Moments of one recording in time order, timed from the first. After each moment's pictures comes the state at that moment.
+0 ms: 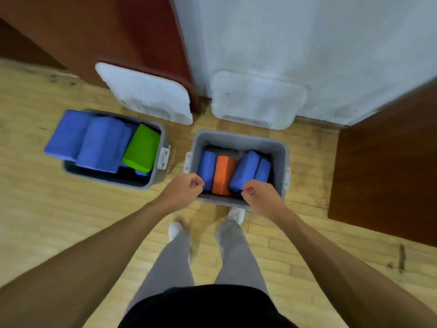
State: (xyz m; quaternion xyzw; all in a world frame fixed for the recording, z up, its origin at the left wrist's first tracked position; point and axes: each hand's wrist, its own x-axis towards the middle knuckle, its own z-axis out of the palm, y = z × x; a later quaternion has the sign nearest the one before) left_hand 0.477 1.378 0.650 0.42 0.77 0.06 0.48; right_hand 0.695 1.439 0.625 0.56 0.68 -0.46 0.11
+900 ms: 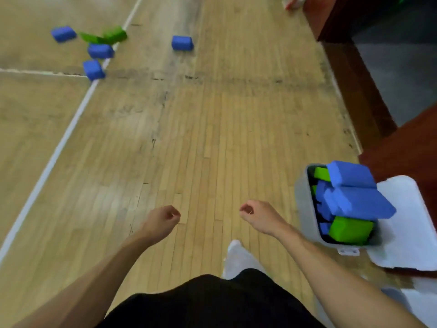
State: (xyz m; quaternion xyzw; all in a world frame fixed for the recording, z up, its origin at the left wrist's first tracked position) left_hand 0.386 0.606 0.735 -0.18 0.89 0.34 0.24; right_hand 0.310 0.879 0.730 -0.08 0.89 -0.30 0.33
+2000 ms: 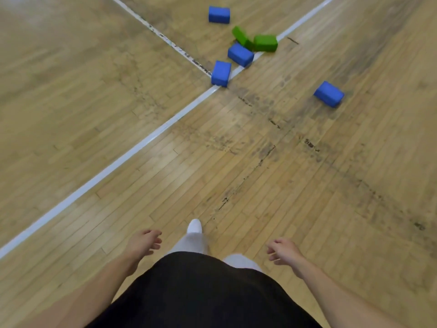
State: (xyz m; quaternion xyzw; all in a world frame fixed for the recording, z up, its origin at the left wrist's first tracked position) left_hand 0.030 0.080 0.671 -0.65 0.49 0.57 0.09; right_hand -0.241 0.320 0.660 0.00 0.84 -0.19 0.51
